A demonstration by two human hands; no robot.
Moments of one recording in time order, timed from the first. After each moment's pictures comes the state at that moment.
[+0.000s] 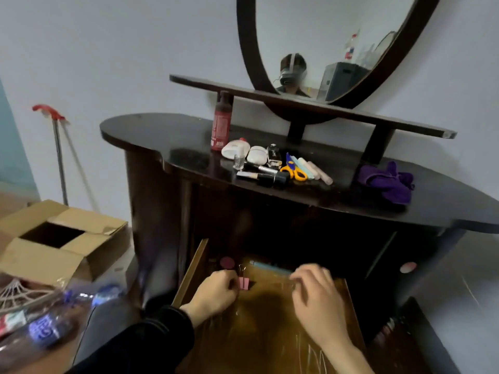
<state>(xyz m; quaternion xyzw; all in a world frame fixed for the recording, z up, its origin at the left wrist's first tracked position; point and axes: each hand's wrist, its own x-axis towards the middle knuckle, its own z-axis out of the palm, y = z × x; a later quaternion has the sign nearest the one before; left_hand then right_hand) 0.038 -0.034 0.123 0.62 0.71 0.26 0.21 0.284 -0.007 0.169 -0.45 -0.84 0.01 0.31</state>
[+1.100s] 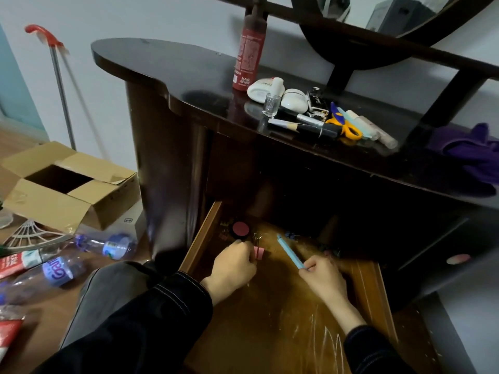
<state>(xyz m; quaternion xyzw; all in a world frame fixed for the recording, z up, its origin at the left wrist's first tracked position) 0.049 -0.001 0.076 0.57 0.75 0.27 0.19 0.263 0.095 0.064 -0.63 -0.75 0.17 0.11</state>
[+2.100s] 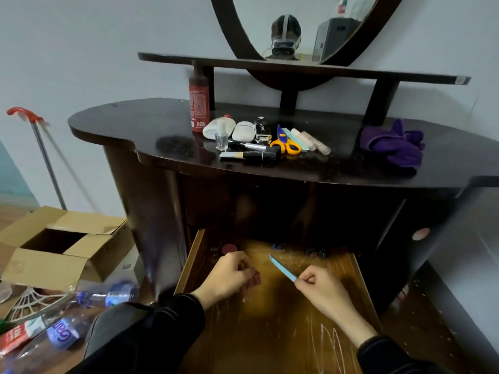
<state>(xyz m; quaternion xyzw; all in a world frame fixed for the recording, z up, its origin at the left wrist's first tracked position) 0.052 -0.013 0.125 0.60 0.64 0.34 0.32 0.293 0.026 0.125 -0.59 -0.74 0.27 0.19</state>
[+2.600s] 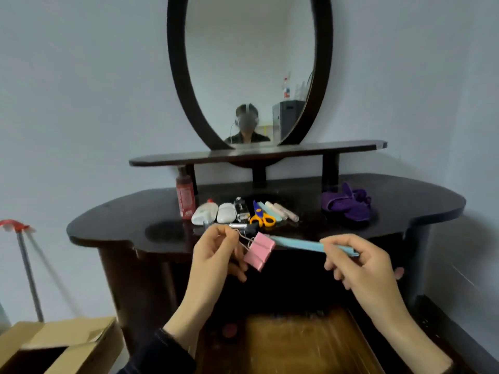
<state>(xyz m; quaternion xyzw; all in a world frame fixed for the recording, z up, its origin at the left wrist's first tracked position) 0.063 -0.043 0.338 0.53 0.41 0.66 0.34 0.314 -0.032 0.330 -0.37 -0.62 0.34 0.60</state>
